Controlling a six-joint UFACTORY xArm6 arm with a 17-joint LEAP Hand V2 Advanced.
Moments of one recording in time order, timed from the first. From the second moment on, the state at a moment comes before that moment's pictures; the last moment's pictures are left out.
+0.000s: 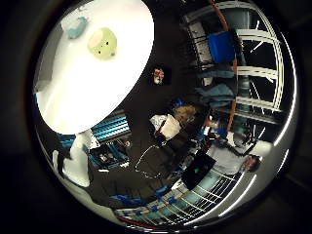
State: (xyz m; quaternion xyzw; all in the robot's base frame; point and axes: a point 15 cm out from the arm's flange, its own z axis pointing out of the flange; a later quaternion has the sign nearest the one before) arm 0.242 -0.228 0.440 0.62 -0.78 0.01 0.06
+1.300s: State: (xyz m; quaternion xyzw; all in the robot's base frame) arm 0.424 -0.275 0.296 0.64 -0.76 0.05 0.00
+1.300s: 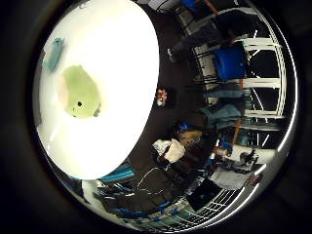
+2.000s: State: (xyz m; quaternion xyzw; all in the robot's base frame) arm 0.446 -0.229 0.185 0.66 -0.75 0.01 0.02
